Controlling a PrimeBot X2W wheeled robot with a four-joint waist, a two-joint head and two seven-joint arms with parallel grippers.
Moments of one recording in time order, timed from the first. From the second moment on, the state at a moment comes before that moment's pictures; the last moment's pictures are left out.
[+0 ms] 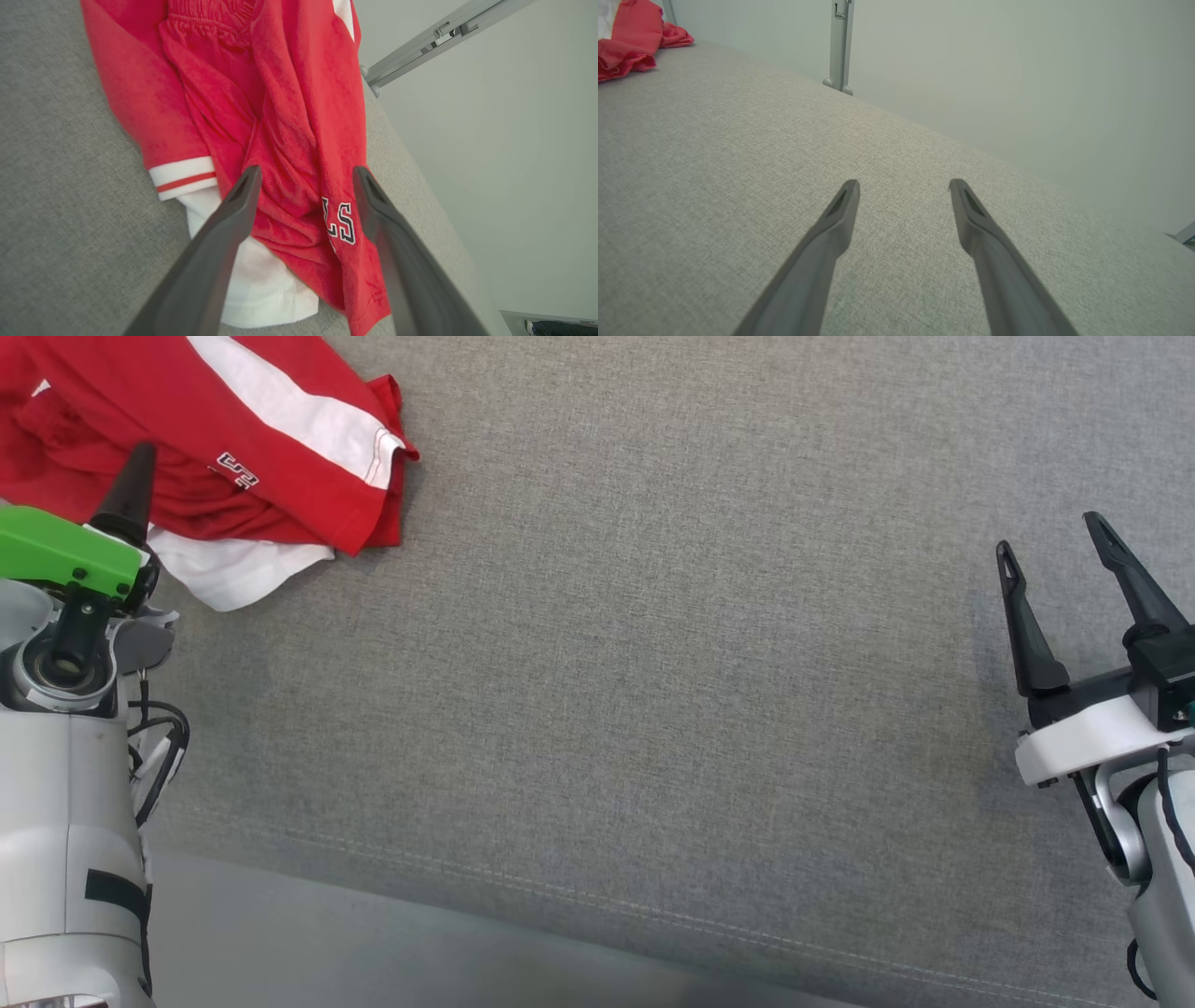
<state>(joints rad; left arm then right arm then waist) -0.80 0.14 0.09 0.73 -1.02 -0.06 0.23 -0.18 -0.32 0.11 0.05 -0.02 0.03 -0.21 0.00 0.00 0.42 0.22</state>
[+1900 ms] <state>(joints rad) -0.75 0.01 -0.36 0.69 -1.07 -0.12 0.27 -0.12 -0.21 0.17 0.08 0.03 0.01 -0.22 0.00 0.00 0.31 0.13</state>
